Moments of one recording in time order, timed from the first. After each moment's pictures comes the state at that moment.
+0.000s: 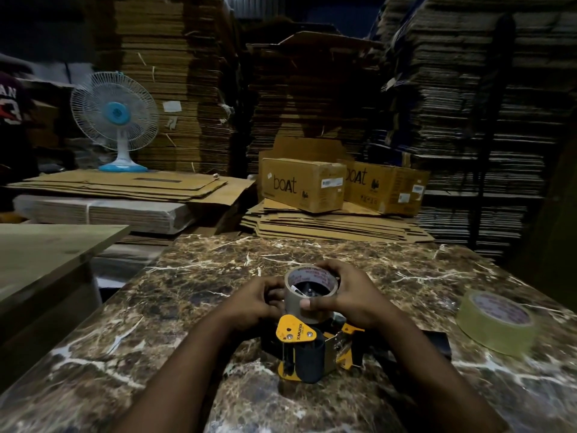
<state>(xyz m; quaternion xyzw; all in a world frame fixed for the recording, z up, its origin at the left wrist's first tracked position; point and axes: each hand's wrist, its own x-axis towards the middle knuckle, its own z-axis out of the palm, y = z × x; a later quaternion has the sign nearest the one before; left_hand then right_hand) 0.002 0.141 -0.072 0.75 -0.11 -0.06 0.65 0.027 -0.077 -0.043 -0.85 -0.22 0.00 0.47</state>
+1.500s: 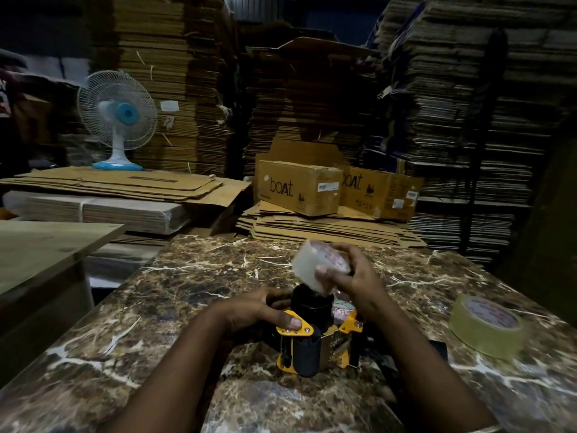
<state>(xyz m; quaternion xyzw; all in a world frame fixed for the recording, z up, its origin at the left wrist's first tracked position) -0.007 0.143 -0.055 0.73 -0.15 -0.23 0.63 0.027 -0.080 -0.035 -0.79 -0.17 -0.04 0.58</state>
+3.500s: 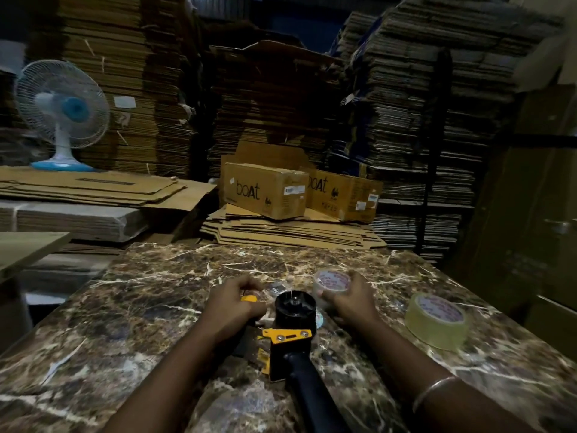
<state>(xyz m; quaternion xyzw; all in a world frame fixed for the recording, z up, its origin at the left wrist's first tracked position) -0.018 0.101 -0.049 0.81 -0.01 0.10 0.58 0.073 -0.136 -0.082 -0.84 0.05 -0.13 0.52</state>
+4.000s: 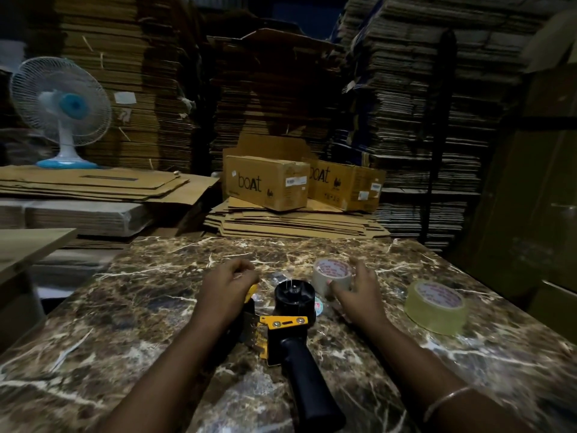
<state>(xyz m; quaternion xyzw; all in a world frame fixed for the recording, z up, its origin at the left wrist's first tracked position) -0.024 0.101 -0.040 0.81 0.01 0.20 0.54 0.055 -0.147 -0.090 -0.86 0.00 -0.20 0.46</state>
